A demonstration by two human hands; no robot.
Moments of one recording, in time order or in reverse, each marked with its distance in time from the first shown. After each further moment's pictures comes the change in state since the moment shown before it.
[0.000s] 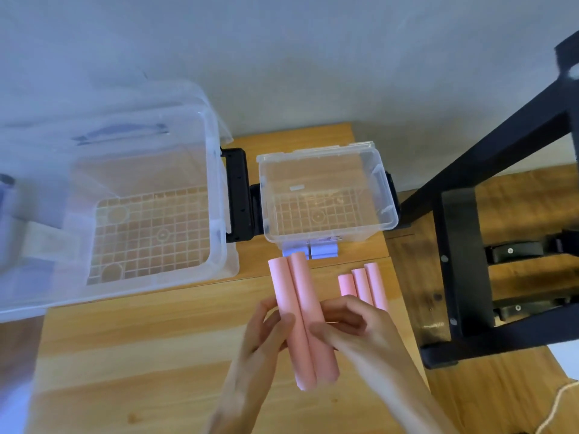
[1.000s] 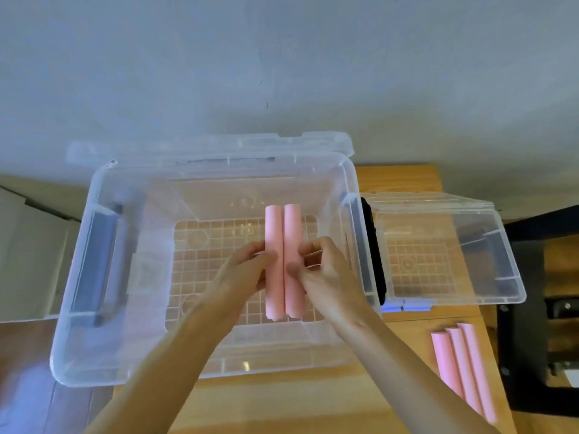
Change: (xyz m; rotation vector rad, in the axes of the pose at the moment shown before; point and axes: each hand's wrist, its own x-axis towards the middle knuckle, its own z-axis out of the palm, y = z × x) left_hand 0.109 0.151 -0.200 0.154 0.064 -0.143; right_hand 0.123 -0.124 0.222 -0.329 0.044 -0.056
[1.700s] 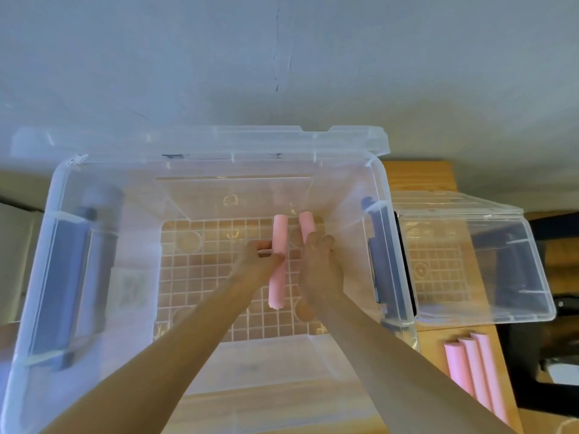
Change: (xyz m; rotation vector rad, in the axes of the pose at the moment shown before) left_hand 0.107 -0.025 -0.001 0.117 0.034 -0.120; right_hand 0.108 0.048 0.053 -0.843 0.135 0.041
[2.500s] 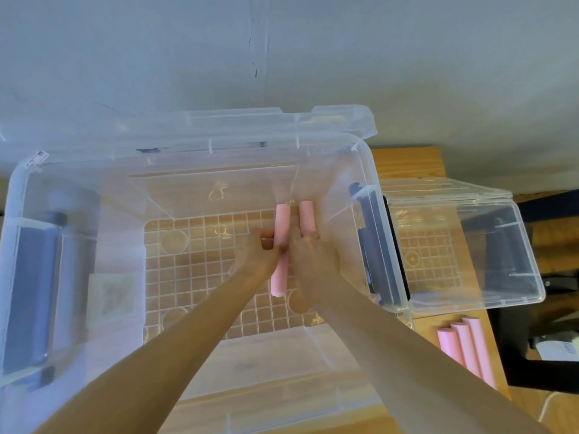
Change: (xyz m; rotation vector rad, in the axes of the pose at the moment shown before) left_hand 0.027 -0.004 0.022 0.112 0.049 0.094; right_hand 0.009 0.002 -0.009 -0.309 -0.045 -0.144
